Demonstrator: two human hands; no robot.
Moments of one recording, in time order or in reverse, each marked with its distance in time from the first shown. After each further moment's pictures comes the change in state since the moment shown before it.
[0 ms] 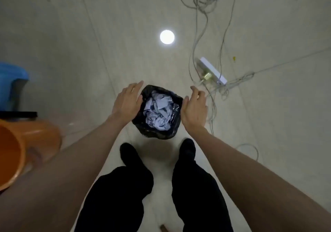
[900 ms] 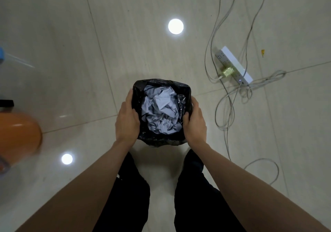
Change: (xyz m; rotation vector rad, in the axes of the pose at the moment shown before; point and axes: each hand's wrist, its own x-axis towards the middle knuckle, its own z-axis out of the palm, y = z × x) left_hand -0.001 -0.049 0.149 -0.362 0.254 -0.394; right_hand 0.018 0.072 0.150 0.248 -0.240 0.021
